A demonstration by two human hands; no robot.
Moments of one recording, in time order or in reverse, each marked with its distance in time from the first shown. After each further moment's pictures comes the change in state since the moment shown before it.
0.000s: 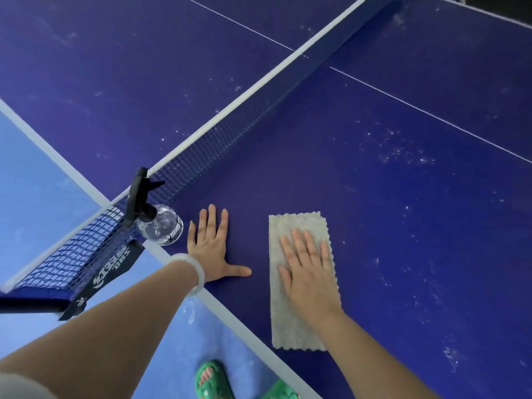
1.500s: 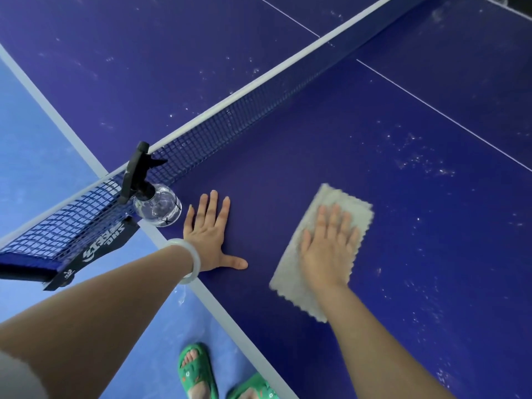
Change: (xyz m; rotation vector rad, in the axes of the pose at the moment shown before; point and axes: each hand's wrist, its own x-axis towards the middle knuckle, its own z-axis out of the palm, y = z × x) left_hand -0.001 0.001 -0.004 0.011 -0.036 -0.020; right_hand 0.052 0.024 -0.011 0.017 0.022 0.333
